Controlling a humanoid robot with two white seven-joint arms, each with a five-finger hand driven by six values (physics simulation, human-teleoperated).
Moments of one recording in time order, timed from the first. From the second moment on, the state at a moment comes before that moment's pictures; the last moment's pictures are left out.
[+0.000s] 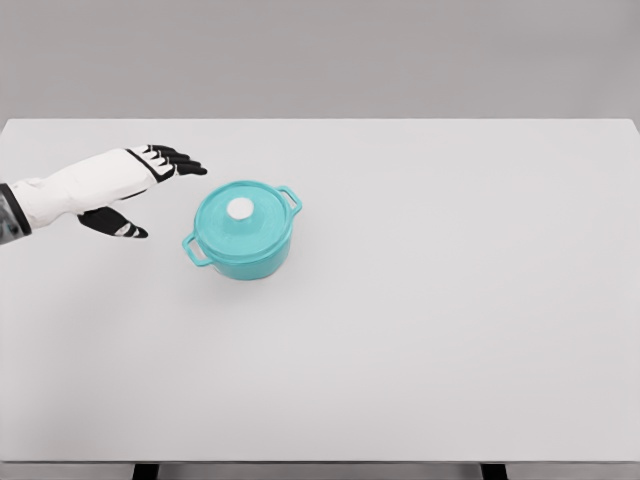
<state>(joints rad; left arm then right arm) -0.41 0.69 -0.22 -1.49 -0.37 -0.61 -0.61 0.01 0.00 0.71 -0.06 0.29 -0.20 0.10</state>
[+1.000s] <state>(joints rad) -0.94 0.69 -0.87 -1.37 -0.26 -0.61 -0.61 0.03 0.00 0.71 -0.06 0.29 -0.20 0.09</state>
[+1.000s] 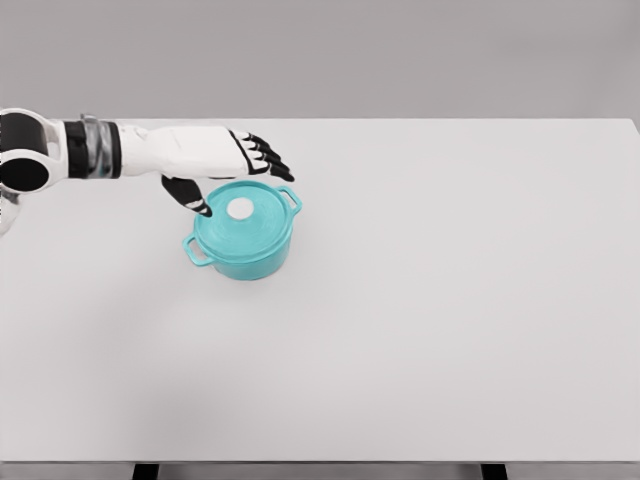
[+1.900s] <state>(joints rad) -0.92 0.66 -0.90 -1.37 -0.37 -0.61 -0.61 0.03 0.00 0.71 -0.06 0.29 -0.20 0.09</state>
